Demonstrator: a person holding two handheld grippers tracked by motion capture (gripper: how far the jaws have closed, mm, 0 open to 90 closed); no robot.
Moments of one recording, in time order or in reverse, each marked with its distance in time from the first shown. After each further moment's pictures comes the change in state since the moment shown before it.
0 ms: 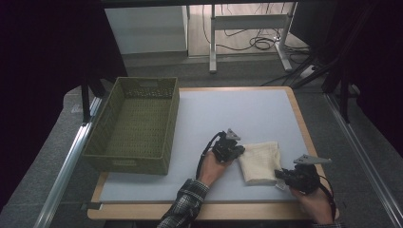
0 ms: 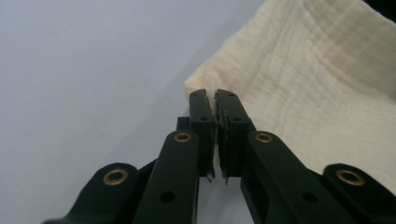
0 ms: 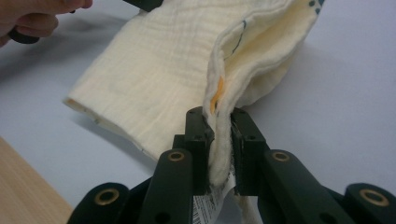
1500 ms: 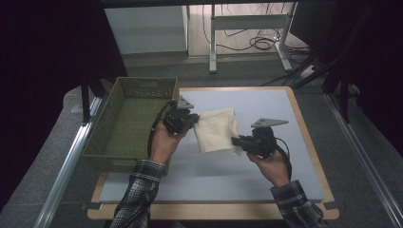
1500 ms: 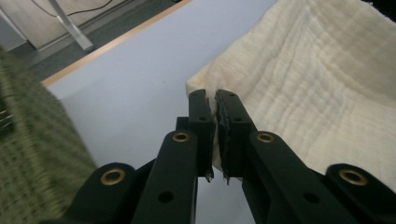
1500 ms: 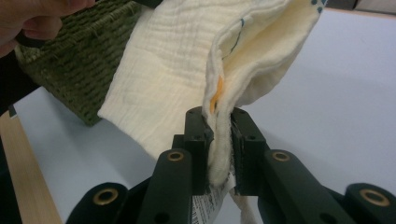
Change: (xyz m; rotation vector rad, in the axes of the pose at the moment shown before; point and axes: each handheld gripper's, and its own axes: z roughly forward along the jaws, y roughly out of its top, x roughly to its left) left arm 0.078 0.030 -0.168 -0.015 0.302 0.018; right arm 0.081 0.135 0.052 -0.128 0.188 -0.105
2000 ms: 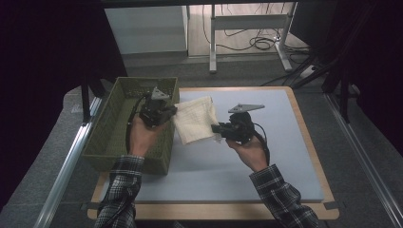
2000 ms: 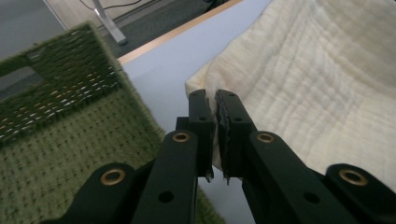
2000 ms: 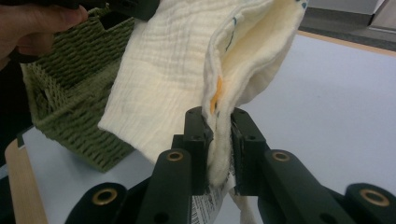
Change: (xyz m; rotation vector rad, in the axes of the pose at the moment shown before) left arm 0.049 -0.009 -0.036 0.005 0.086 -0.056; right arm 0.025 0.049 0.042 -0.017 0.032 -0.012
